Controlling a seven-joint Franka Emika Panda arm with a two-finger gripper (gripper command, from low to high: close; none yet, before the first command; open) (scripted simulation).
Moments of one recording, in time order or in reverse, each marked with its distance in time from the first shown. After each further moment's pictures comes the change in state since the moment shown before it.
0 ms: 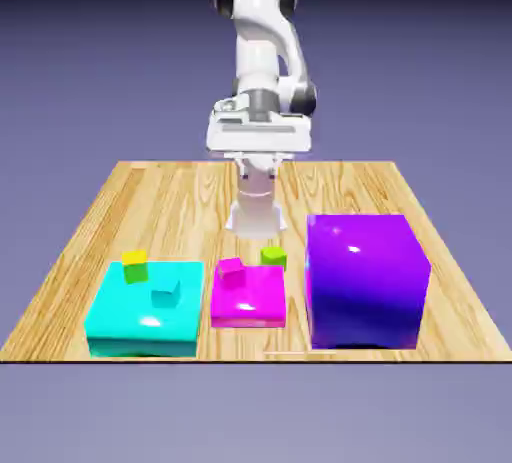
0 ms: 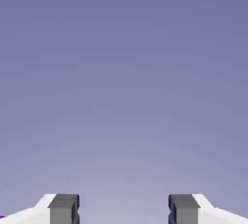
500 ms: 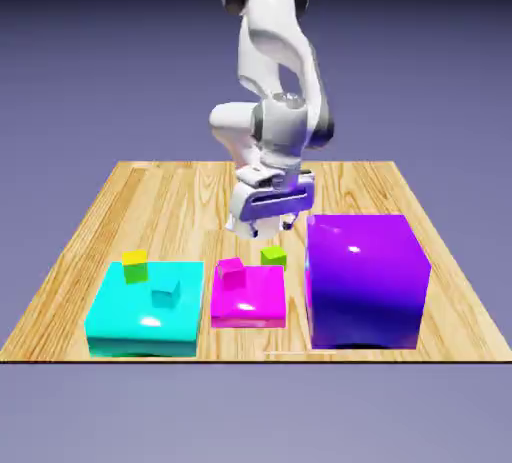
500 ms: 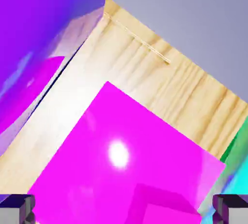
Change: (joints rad) arm -0.153 0.256 0.269 0.107 -0.097 -0.652 -0.466
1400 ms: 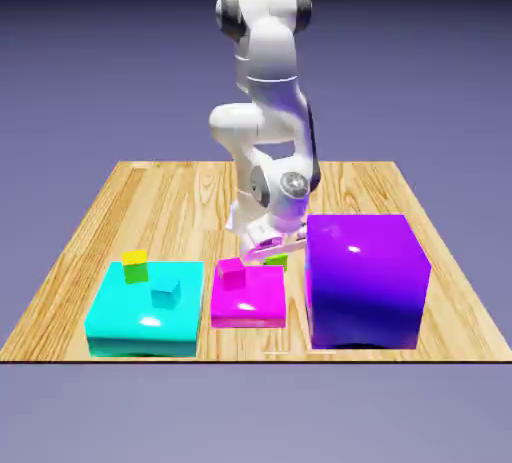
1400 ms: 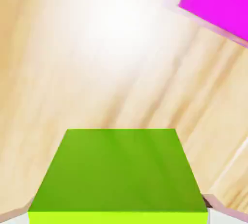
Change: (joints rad) arm 0.186 0.302 -0.100 -0.296 -0.072 0.330 0.503
